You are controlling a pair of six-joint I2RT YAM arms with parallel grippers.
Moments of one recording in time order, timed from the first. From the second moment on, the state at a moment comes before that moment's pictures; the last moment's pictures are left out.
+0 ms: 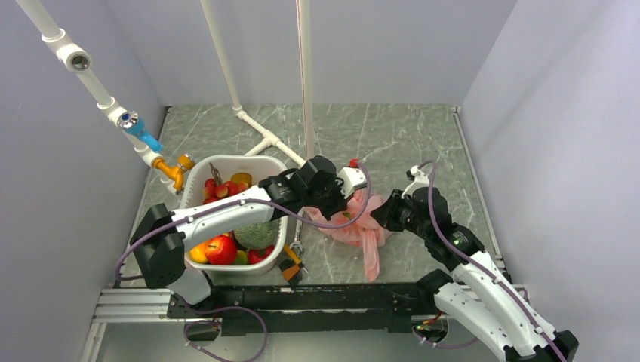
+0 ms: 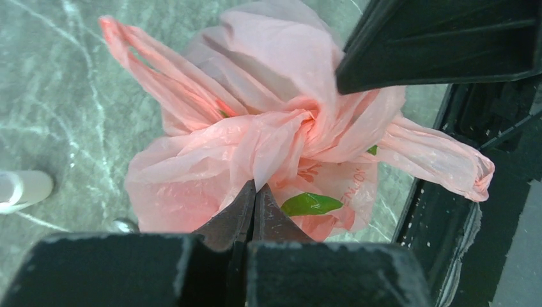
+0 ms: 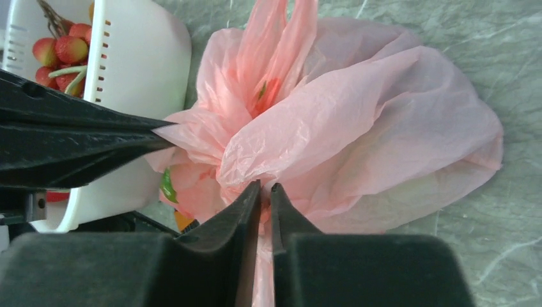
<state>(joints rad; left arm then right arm) -0.99 1.56 1.23 -0.31 0.22 0.10 0.50 0.65 0.61 -0.50 -0.09 0.63</state>
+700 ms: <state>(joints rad) -1.00 1.40 1.10 -0.18 -0.15 0.06 0.51 0.38 0.59 -0.72 0.32 0.83</state>
